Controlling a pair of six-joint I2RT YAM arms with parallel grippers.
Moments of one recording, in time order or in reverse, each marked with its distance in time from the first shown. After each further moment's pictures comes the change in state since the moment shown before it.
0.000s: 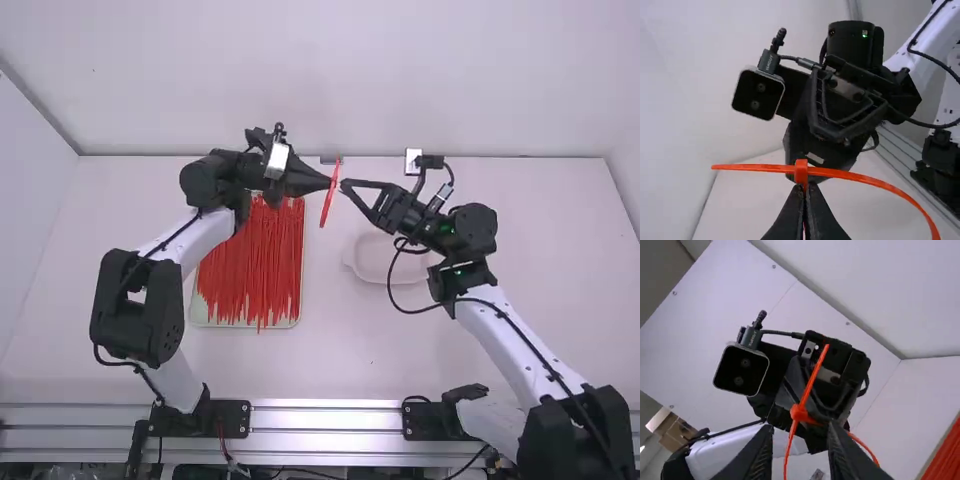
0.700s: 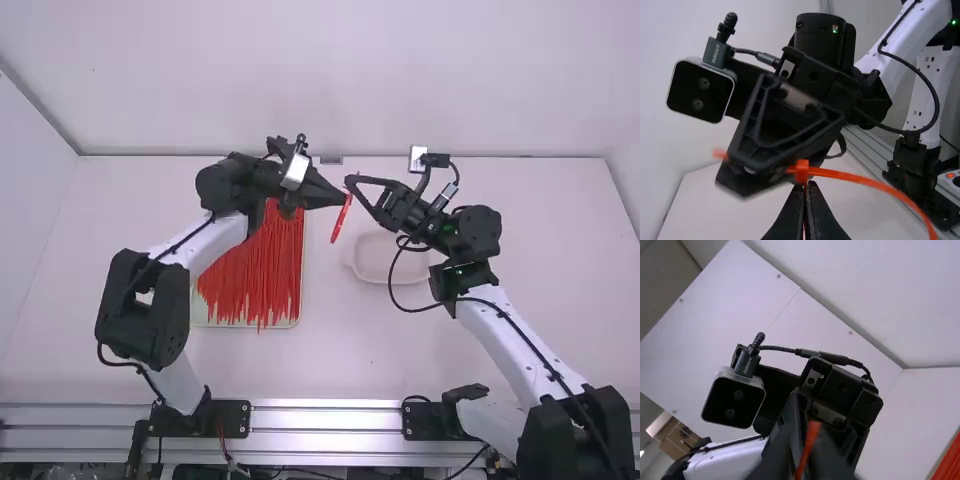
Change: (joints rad) left arm -0.080 0.000 -0.003 -0.003 0.043 -0.033; right arm -0.006 0.000 0.000 0.050 0.006 0.029
